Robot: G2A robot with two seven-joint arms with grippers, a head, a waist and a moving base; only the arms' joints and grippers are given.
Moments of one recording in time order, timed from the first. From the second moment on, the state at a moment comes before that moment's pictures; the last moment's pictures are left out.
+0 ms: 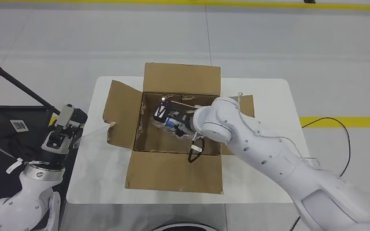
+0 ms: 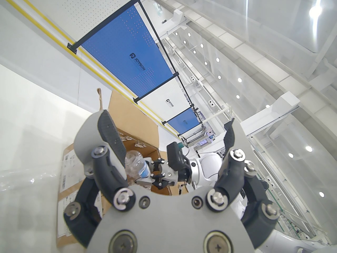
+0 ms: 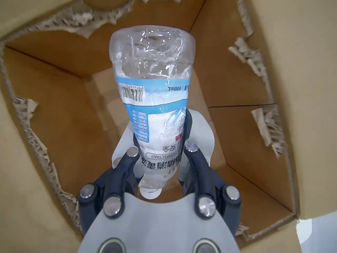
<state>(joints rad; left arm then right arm) 1.75 -1.29 -1.97 -2.20 -0.07 -0.23 -0.35 -0.36 -1.32 0.47 -1.41 -0.77 -0.30 1.06</state>
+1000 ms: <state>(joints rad) 1.74 -1.29 -2.00 -2.19 -0.06 -0.22 -0.34 -0.32 -1.45 0.39 -1.15 -0.76 -0.40 1.13</state>
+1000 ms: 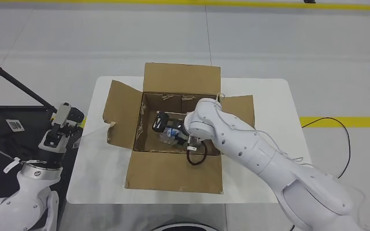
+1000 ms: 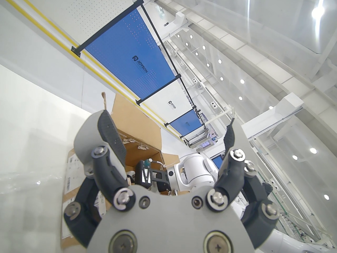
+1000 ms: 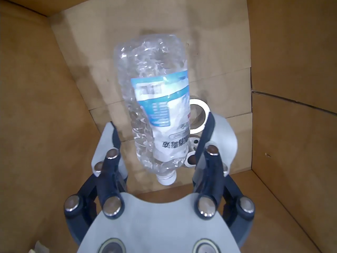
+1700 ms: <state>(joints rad) 1.68 -1.26 -1.98 -2.08 -0.01 -0.19 -0.57 -0.75 -1.22 1.15 -1.89 -0.56 -0.31 1.20</state>
